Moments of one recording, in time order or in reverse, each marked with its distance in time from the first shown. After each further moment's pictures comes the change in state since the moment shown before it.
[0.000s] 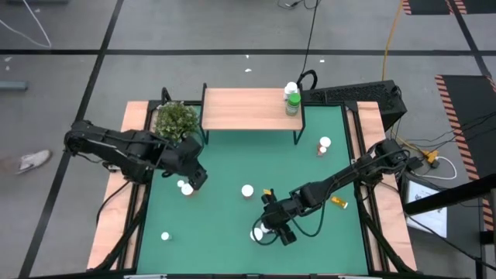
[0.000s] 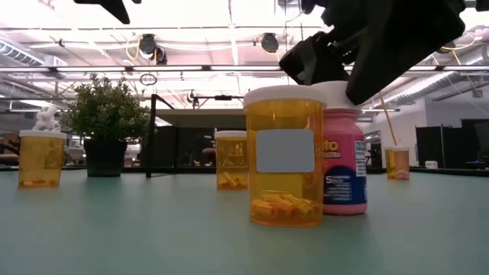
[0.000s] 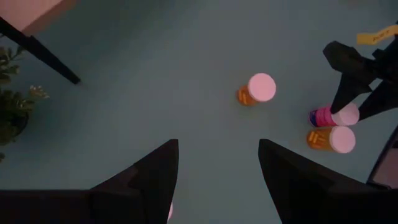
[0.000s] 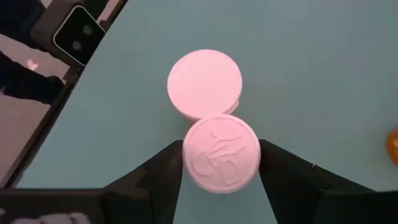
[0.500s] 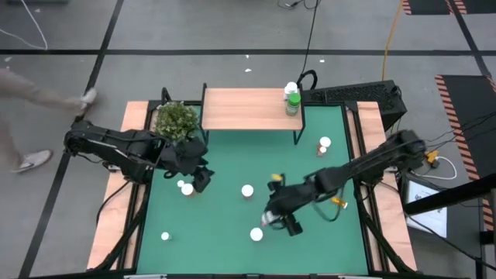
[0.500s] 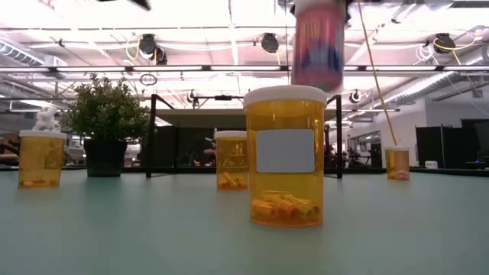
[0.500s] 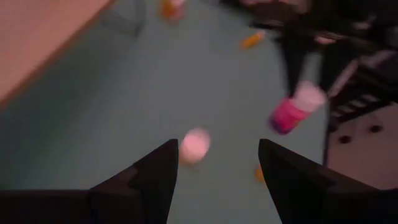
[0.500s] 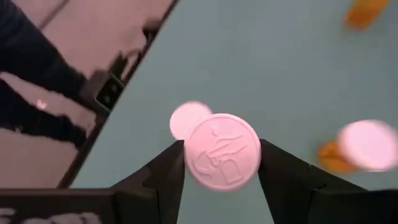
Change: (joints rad) left arm 0.000 0.000 0.000 0.182 0.004 0.168; right arm -0.047 -0.241 0.000 -0.082 0.018 0.017
